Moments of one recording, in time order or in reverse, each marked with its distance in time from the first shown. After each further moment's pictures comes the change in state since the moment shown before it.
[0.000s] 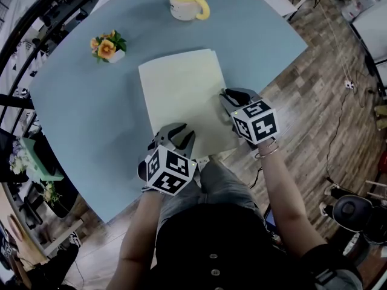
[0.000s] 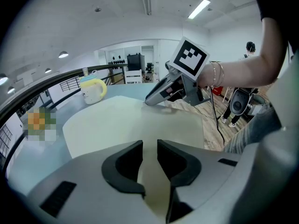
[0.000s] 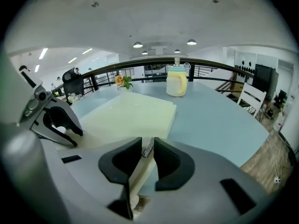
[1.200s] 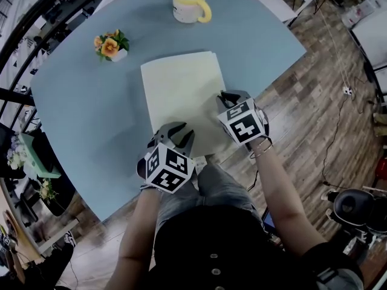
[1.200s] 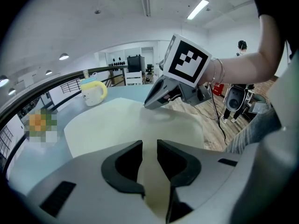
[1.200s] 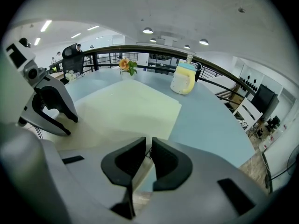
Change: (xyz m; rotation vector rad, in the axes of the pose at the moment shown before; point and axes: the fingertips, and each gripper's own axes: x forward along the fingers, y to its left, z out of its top) left arm -0.002 0.000 0.001 0.011 -0.019 0.010; right arm 0.007 0.016 -0.002 -0.170 0.147 -0.091
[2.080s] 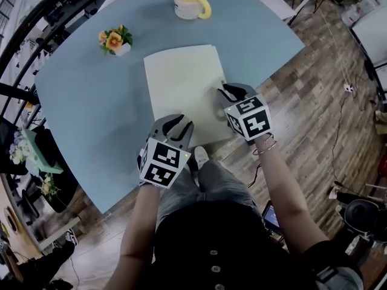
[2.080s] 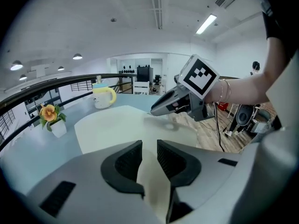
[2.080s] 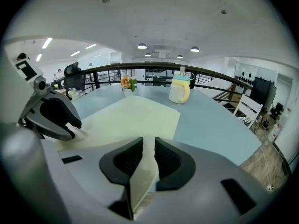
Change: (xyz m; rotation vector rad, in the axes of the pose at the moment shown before) left arm -0.033 -0.001 0.010 -0.127 -0.133 0.039; right arm -0.030 0.006 0.009 0.092 -0.181 0.030
